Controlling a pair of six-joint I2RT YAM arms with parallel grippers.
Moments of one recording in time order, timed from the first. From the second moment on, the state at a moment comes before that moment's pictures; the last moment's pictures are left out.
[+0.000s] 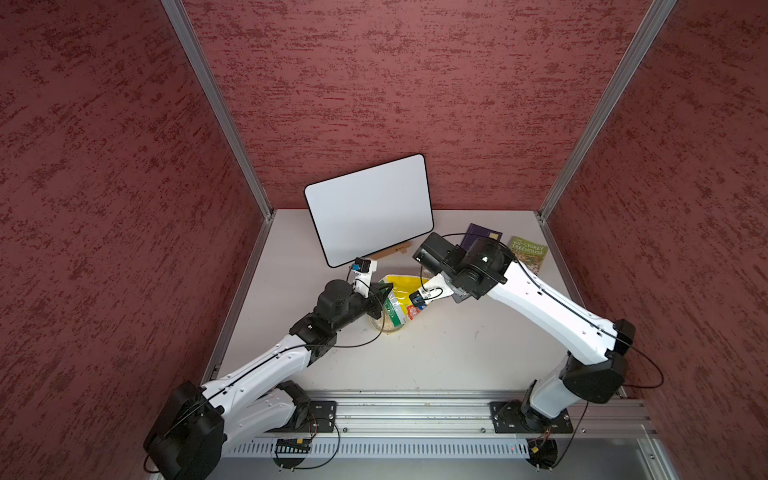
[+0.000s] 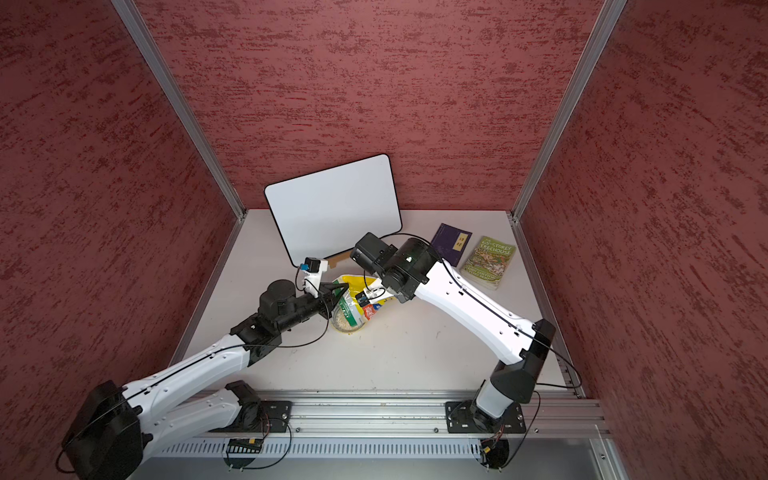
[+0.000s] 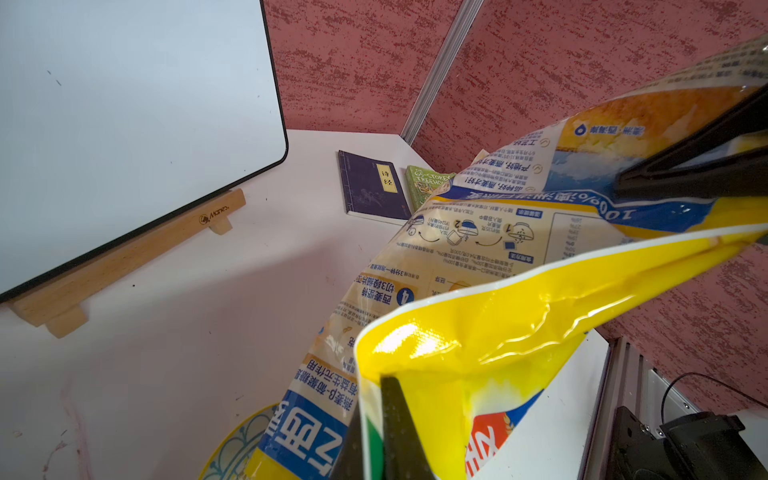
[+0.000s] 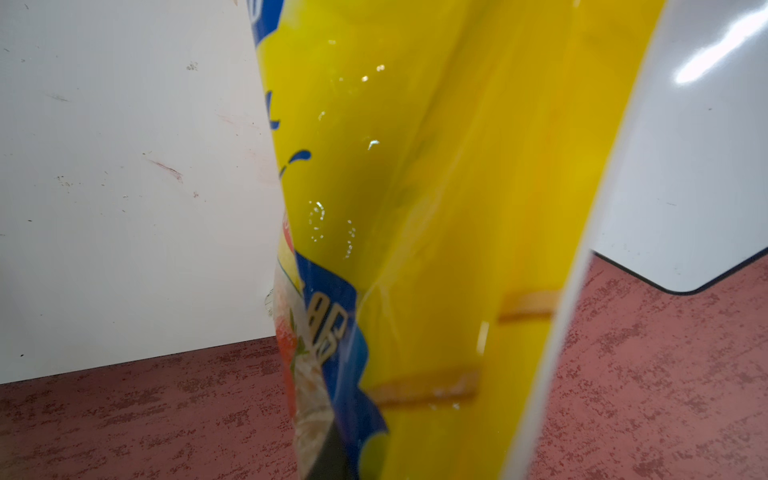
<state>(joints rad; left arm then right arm) -0.62 1.03 0.53 0.25 0.19 -0.38 0.92 1.61 1.85 -1.47 0.57 -1.20</state>
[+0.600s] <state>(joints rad) -0.63 0.94 0.50 0.21 0.16 -0.38 0.92 1.58 1.80 -1.45 0.56 -1.21</state>
